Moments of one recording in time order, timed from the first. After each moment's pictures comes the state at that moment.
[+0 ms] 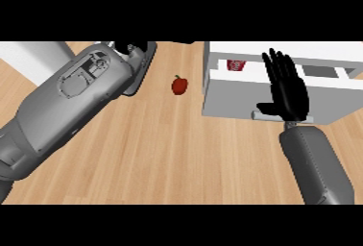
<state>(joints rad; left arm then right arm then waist) -1.21 0.37 -0.64 -0.98 0.57 0.79 0.24 -0.53 -0.18 -0.06 -0.99 1.20 -0.51 -0.12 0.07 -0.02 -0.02</state>
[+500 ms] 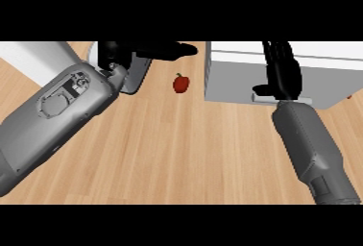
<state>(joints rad) -1.08 0.45 -0.64 -1.15 0.54 0.79 0.27 -0.78 -0.18 -0.16 -0.65 1.21 -0.64 -0.11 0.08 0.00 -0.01</state>
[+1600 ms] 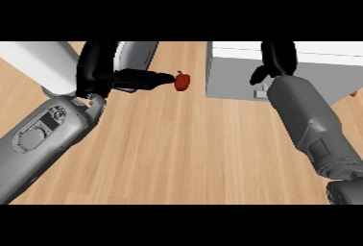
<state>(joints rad) -0.84 0.53 -0.61 -1.35 0.49 0.76 0.24 -1.09 -0.22 -0.25 -0.25 1.21 -0.69 -0.13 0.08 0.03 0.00</state>
